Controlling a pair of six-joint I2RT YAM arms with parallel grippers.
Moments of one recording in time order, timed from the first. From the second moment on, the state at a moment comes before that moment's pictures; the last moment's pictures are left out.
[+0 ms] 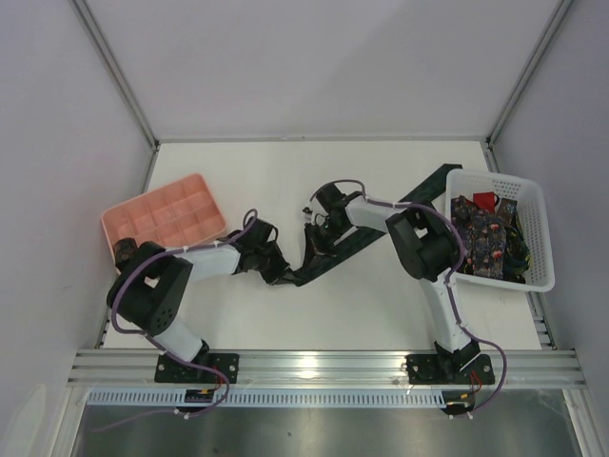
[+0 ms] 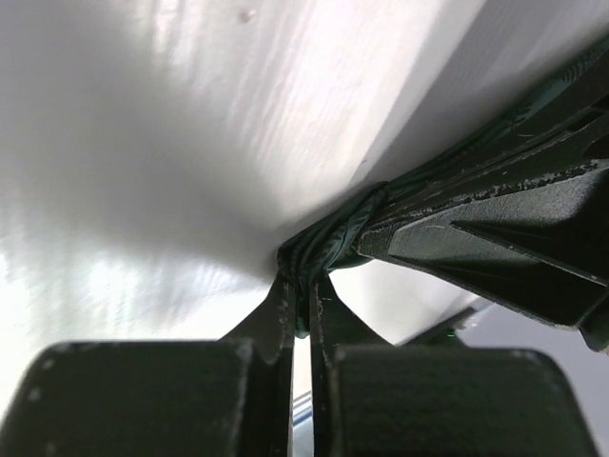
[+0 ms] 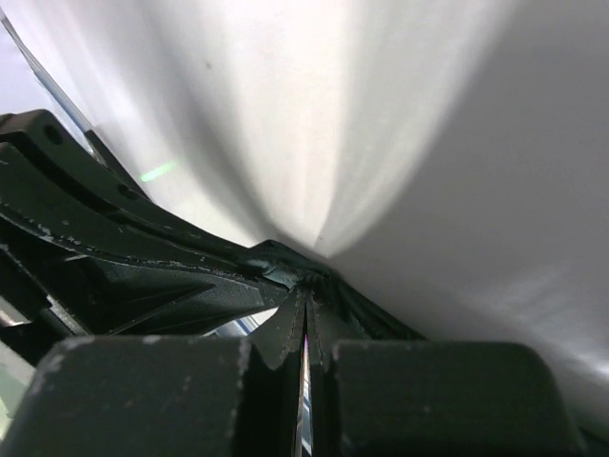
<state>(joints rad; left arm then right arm) -0.51 1.62 0.71 -0.14 0.35 -1.11 0.60 2.24 1.55 -0.62 -0.80 0.43</state>
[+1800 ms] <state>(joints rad) -0.50 1.55 0.87 -0.60 0.18 -0.80 0.71 2.31 1.64 -0.61 -0.81 0.50</state>
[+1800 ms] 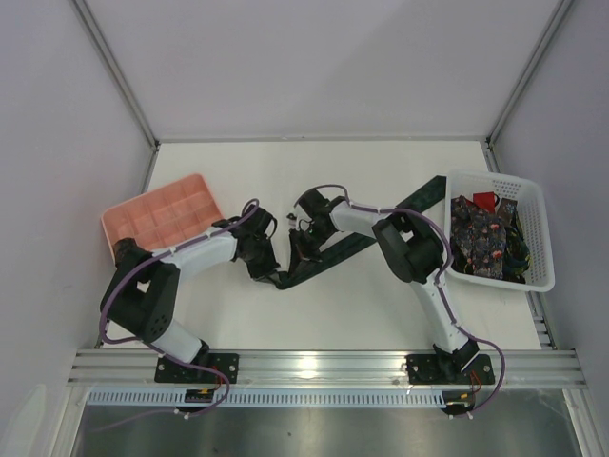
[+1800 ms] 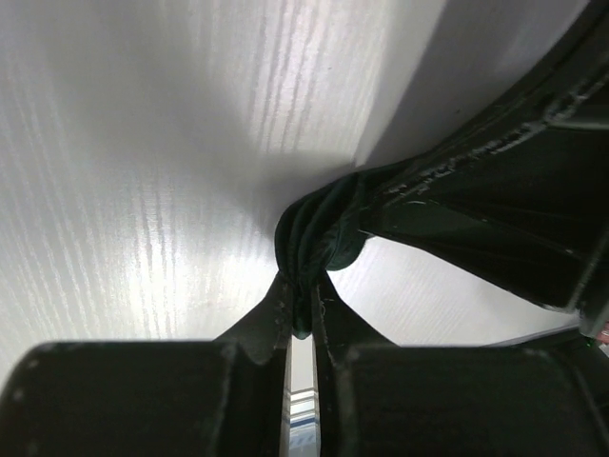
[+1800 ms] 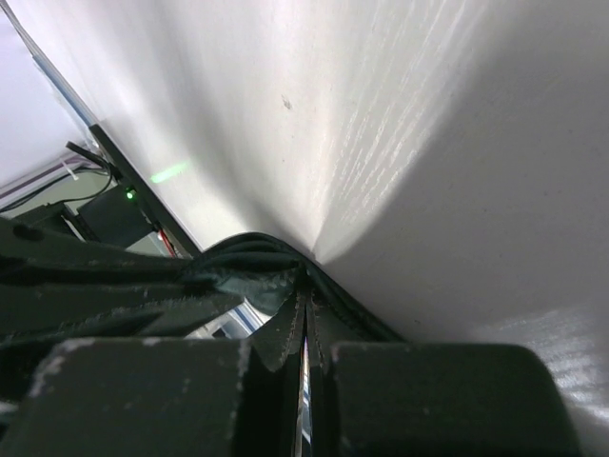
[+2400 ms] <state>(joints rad) -0.50 1.62 0.97 -0.62 0.26 -0.80 0.71 2.33 1.66 -0.60 -0.84 0.52</state>
